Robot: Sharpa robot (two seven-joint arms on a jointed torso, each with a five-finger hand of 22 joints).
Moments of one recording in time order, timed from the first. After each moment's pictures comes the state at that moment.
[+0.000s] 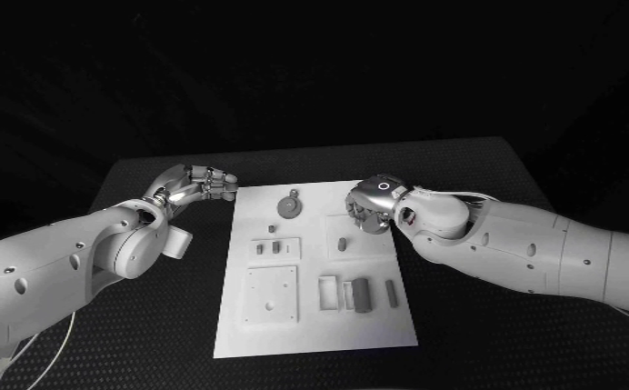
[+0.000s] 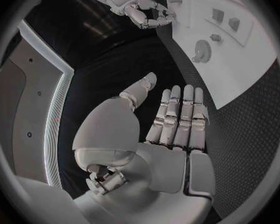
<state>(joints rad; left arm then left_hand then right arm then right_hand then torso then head) 1.17 -0.80 -0.11 1.26 -0.32 -0.18 0.32 1.14 -0.08 0.46 -0.29 0.09 0.86 0.18 0.27 0.48 1.08 0.16 0.07 0.13 0.78 0.17 0.59 0.27 0.02 0.79 0.07 0.06 0.88 1.08 -0.77 -0.04 1.39 -1.93 -0.26 -0.17 1.21 -0.08 0.59 -0.29 0.05 1.05 0.10 0.37 0.49 1.31 0.05 0.21 0.19 1.22 -0.05 0.82 0.72 0.25 1.10 0.08 0.43 1.31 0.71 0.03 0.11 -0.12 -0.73</state>
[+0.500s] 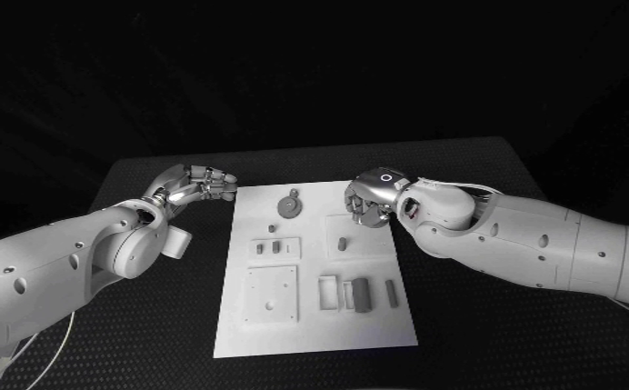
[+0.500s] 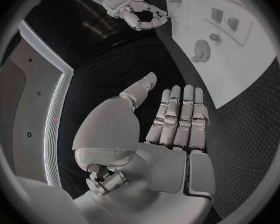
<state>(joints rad) 1.17 -0.80 -0.11 1.25 -0.32 -0.18 0.31 1.14 -0.08 0.46 -0.29 0.09 0.86 0.18 0.27 0.48 1.08 0.16 0.07 0.13 0.78 0.17 0.59 0.28 0.02 0.79 0.07 0.06 0.88 1.10 -0.80 -0.03 1.46 -1.85 -0.25 -0.16 1.21 -0.08 0.59 -0.29 0.05 1.04 0.10 0.37 0.49 1.31 0.05 0.21 0.20 1.22 -0.05 0.82 0.72 0.25 1.10 0.08 0.43 1.31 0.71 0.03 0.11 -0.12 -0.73</state>
